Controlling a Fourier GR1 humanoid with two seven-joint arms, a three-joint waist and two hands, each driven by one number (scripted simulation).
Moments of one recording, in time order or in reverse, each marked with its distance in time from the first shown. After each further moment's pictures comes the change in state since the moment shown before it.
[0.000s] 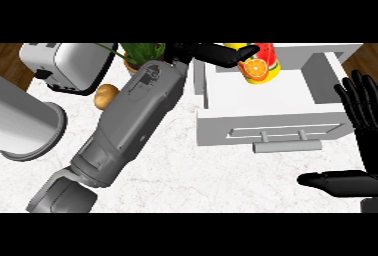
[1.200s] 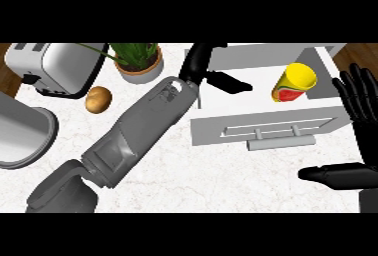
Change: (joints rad) left arm -0.048 0.000 -0.461 0.194 0.175 0.153 0.062; right arm -0.048 -0.013 -0.012 0.052 -0.019 0.030 -0.038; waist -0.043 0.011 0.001
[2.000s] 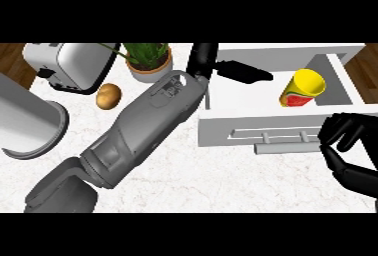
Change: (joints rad) left arm -0.022 0.004 0.052 -0.122 0.119 0.070 -0.115; right arm 0.024 -0.077 0.020 -0.082 -0.113 0.155 0.065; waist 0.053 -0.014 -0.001
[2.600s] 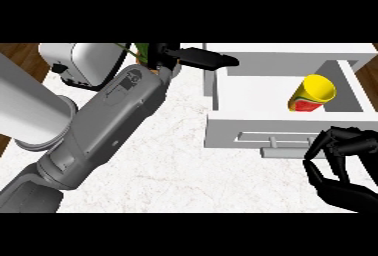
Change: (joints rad) left arm 0.138 0.167 0.083 -0.237 0.000 -0.042 0.098; right arm 0.073 -0.035 0.091 -0.082 0.282 -0.012 0.031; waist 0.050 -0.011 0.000
